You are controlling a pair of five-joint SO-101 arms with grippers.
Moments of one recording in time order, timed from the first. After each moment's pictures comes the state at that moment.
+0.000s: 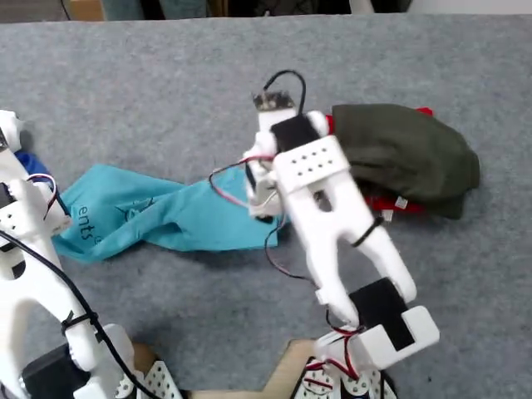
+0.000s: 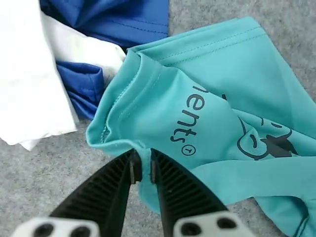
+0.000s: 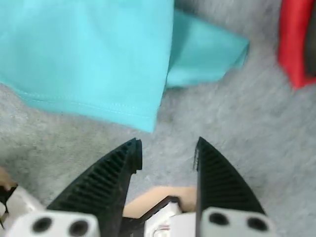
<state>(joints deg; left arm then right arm) -35.3 -26.3 33.6 72.0 3.3 -25.4 -0.7 4.5 97.6 -16.1</state>
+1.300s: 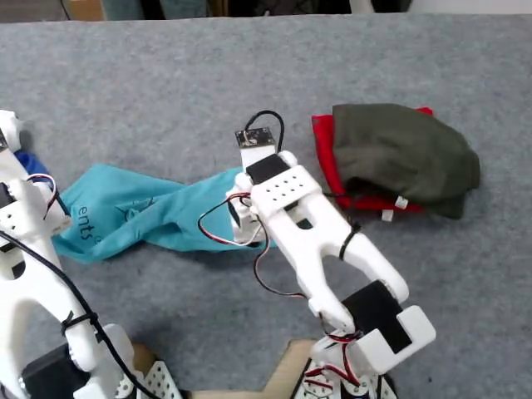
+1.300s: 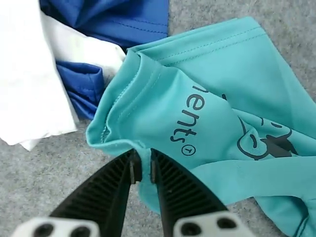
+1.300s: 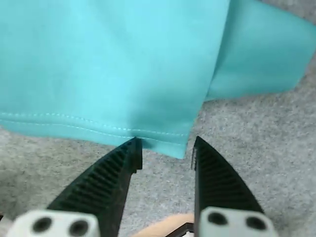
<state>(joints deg) -35.3 -26.3 33.6 72.0 3.3 -30.5 -0.7 23.2 79.4 -20.4</state>
